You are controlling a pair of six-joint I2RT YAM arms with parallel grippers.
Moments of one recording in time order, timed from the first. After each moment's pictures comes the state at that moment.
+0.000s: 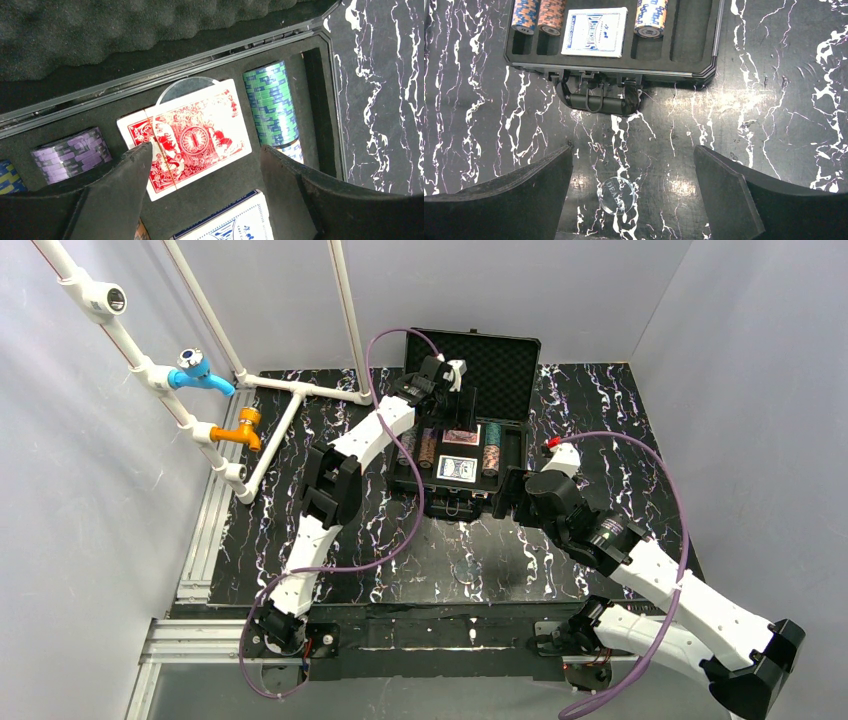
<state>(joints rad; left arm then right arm) -0.57 2.43 2.25 -0.63 0.23 -0.35 0.83 0.85 0.84 -0.64 0.45 0.71</state>
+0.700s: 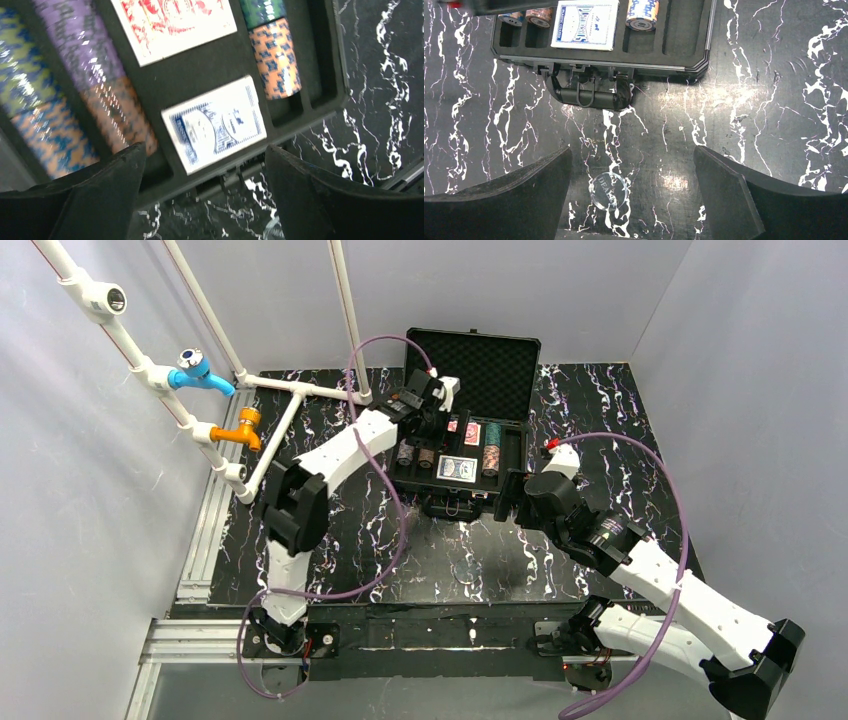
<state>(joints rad) -0.62 2.08 1.83 -0.64 0.16 -0.27 0.83 0.85 0.84 -0.67 0.46 0.70</state>
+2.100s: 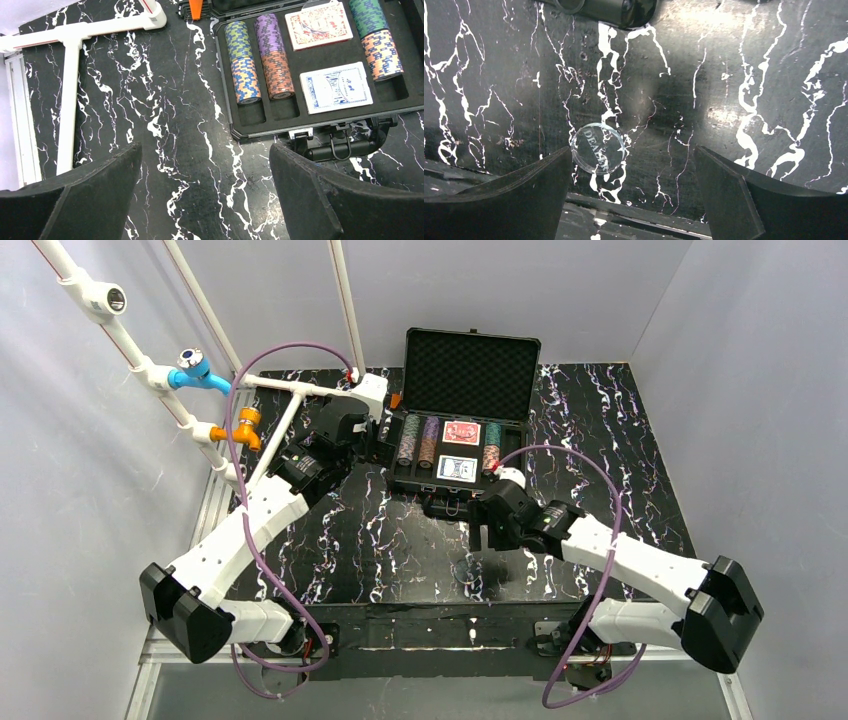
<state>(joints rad) -0.63 1.27 1.27 -0.54 -0.36 -0.03 0.87 1.14 0.77 -0.64 0.22 0.68</state>
